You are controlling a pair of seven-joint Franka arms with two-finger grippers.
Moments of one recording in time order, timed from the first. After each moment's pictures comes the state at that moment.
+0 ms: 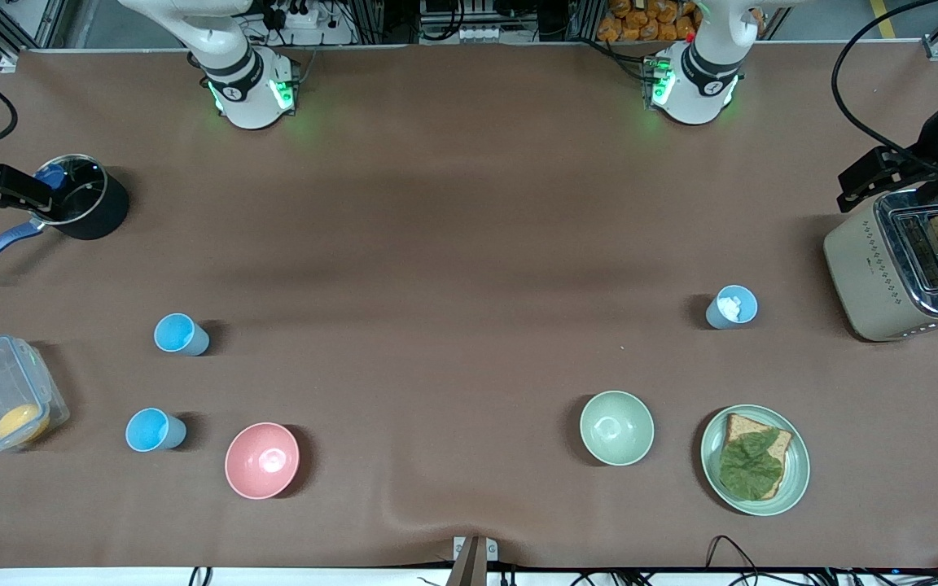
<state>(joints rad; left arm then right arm) 0.00 -0.02 -0.09 -1.54 0.03 1.54 -0.15 -0.06 0.02 -0.04 -1.54 0.03 1.50 -0.15</state>
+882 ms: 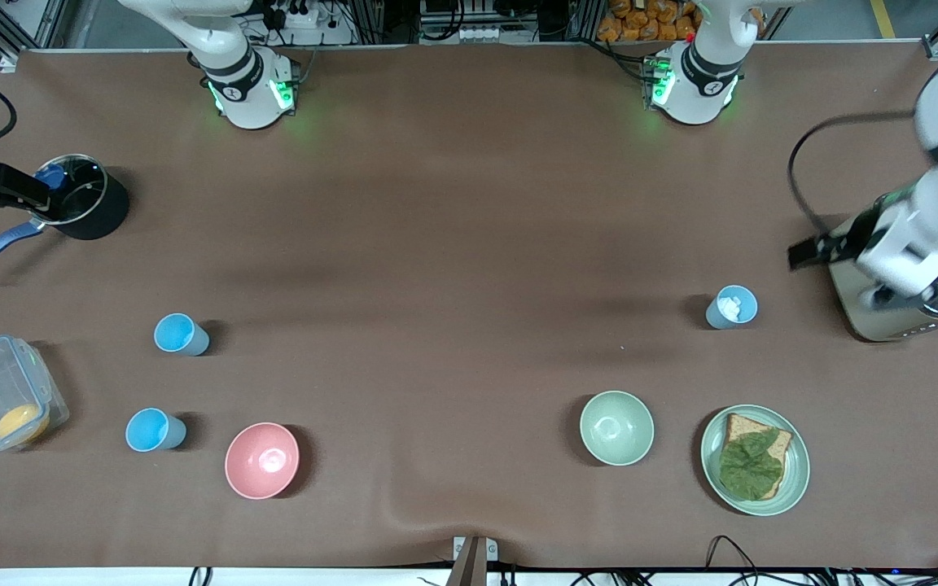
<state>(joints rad) 0.03 0.17 -0.08 -1.74 0.03 1.80 -0.15 -0.06 0.04 -0.03 -1.54 0.01 1.50 -0.15</state>
